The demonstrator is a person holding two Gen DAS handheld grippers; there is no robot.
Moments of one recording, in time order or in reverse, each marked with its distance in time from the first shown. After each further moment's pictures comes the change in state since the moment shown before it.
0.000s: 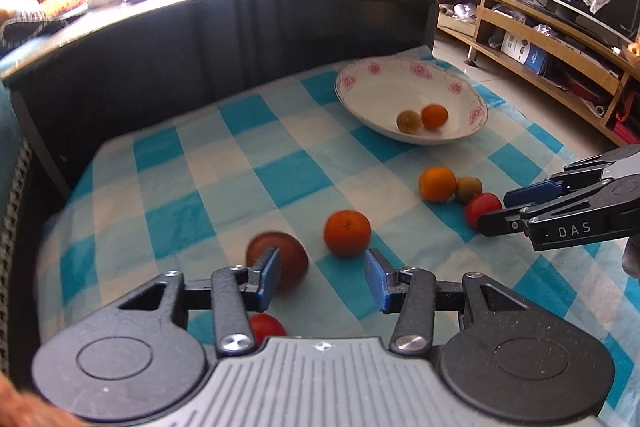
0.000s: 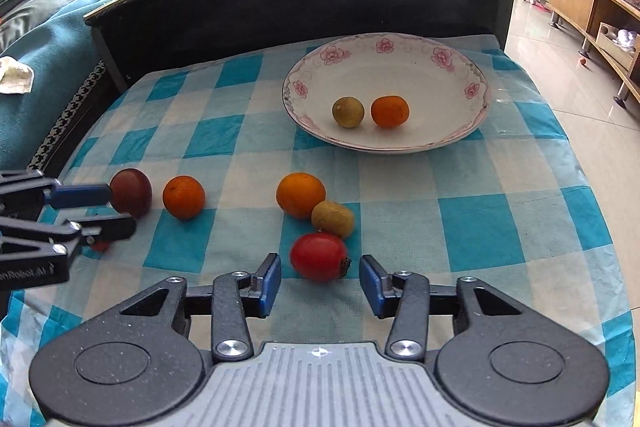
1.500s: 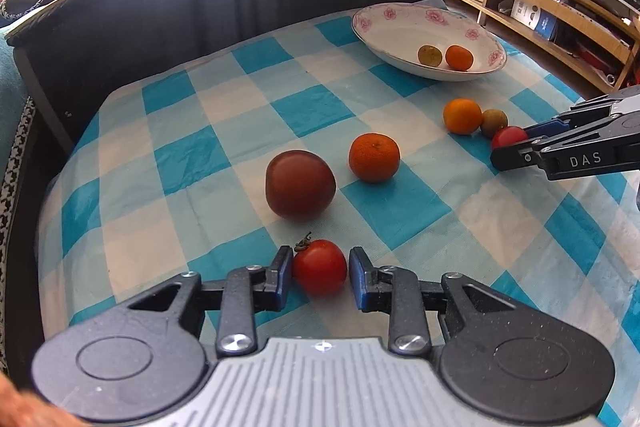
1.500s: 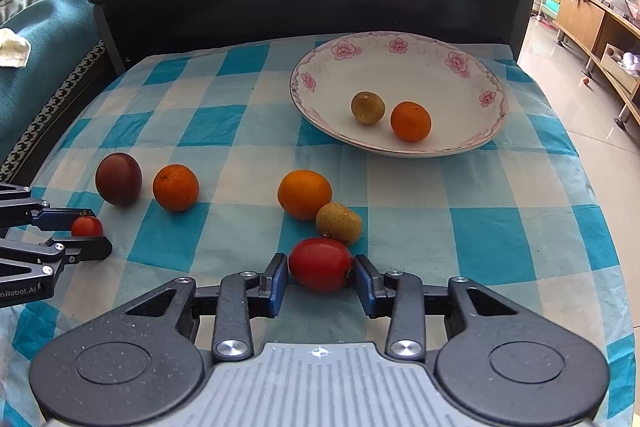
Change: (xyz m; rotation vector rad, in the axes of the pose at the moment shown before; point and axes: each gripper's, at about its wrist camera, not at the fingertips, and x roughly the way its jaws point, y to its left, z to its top) left arm 0.015 0.010 -0.033 -0.005 0.117 0.016; right arm 0.015 0.010 0.001 -0.070 -0.007 -0.031
